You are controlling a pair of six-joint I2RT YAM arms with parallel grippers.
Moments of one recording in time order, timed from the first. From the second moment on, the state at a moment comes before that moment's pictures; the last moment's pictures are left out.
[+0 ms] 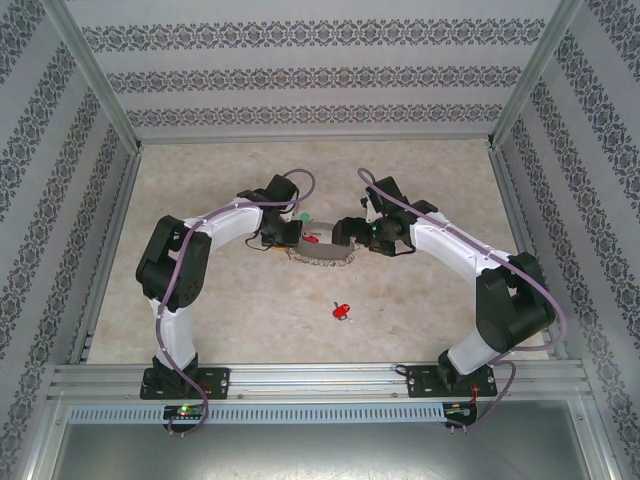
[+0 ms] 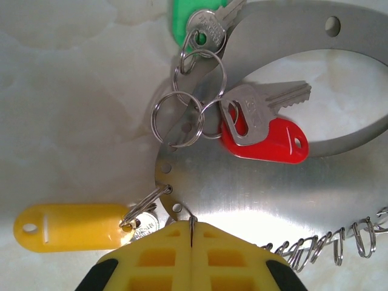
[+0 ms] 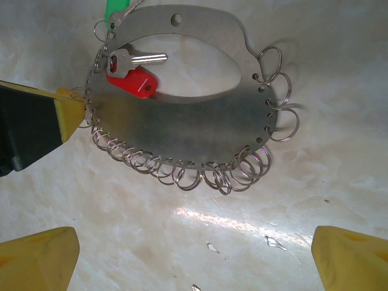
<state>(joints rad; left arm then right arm) -0.46 1.95 1.36 -0.65 0.19 -0.40 0.45 1.57 1.10 -0.63 -0.30 0.58</state>
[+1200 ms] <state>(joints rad) -0.46 1.43 1.65 -0.73 0.62 0.00 0.46 1.33 1.38 -0.42 -0.66 0.33</state>
